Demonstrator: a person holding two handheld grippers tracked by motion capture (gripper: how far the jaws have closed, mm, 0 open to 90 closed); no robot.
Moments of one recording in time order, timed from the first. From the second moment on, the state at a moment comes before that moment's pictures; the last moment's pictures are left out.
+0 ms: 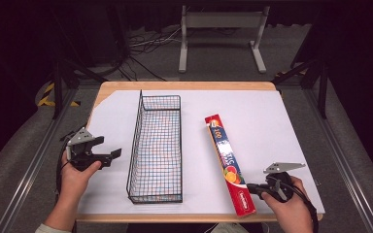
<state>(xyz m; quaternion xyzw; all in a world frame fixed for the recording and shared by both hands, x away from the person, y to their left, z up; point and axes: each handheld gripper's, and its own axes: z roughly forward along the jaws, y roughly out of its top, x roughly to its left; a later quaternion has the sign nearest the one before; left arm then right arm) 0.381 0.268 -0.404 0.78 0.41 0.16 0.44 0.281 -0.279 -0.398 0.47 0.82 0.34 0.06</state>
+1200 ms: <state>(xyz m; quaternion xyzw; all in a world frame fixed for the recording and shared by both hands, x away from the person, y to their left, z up) 0.382 0.271 -0.404 0.78 0.41 0.16 0.44 0.346 -0.229 -0.373 0.54 0.78 0.32 0.07</state>
